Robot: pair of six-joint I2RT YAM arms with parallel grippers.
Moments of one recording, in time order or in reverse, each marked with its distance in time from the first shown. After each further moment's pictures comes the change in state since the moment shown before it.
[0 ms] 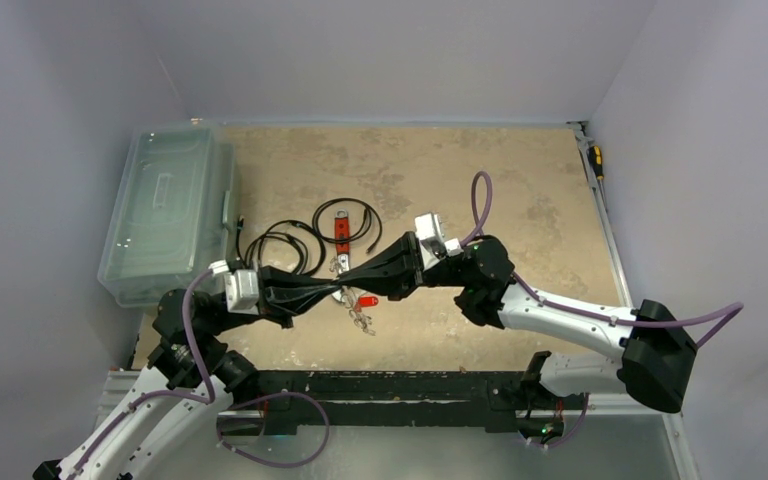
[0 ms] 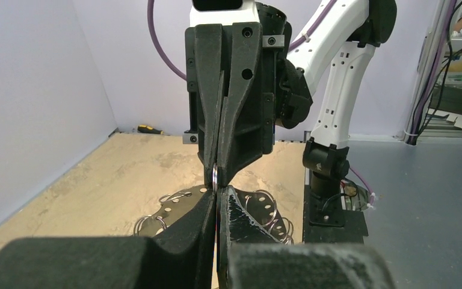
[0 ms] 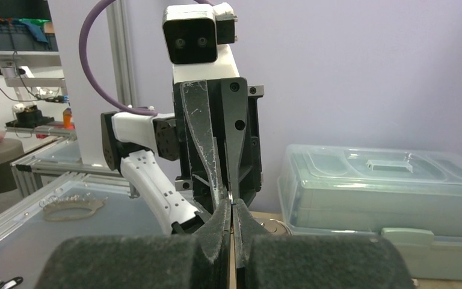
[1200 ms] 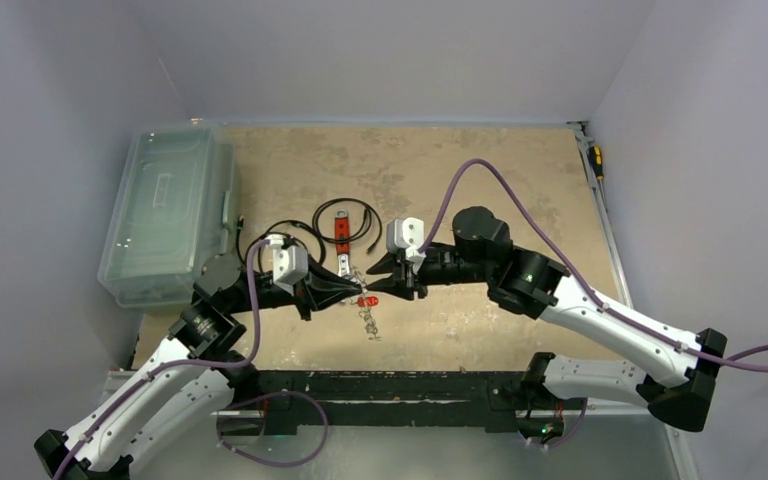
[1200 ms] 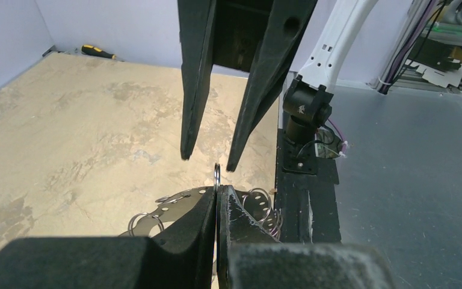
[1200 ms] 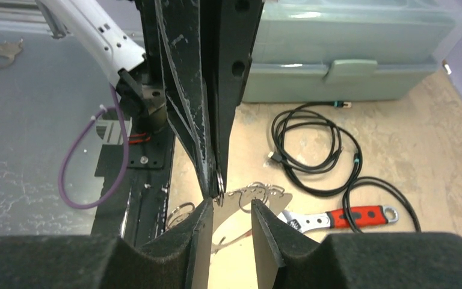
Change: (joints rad) left arm 0.000 0.220 0.040 -0.126 0.105 0.033; right arm -0.003 -0.163 0.335 -1.250 0.179 -0.529
